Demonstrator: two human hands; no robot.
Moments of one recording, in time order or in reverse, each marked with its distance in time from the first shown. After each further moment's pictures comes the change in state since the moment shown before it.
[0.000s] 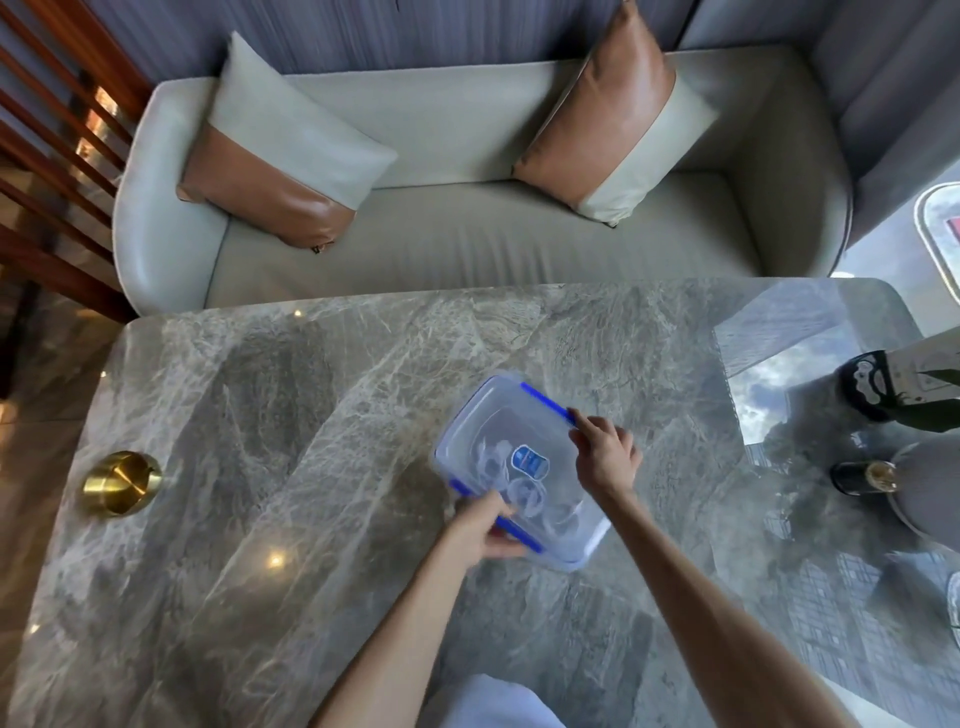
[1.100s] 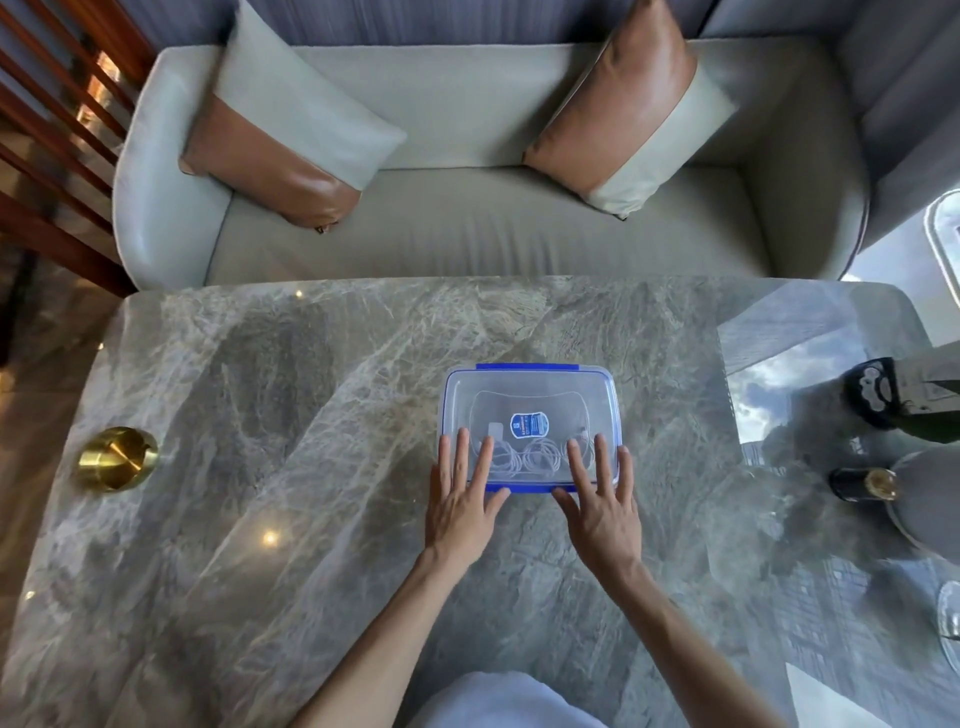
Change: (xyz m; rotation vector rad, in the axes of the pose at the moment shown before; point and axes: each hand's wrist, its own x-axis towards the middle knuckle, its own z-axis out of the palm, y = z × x) left_hand 0.034 -0.032 -0.030 1.342 0.535 0.858; right_hand -0.074 0.032 0.016 -0.367 -0.005 -0.219
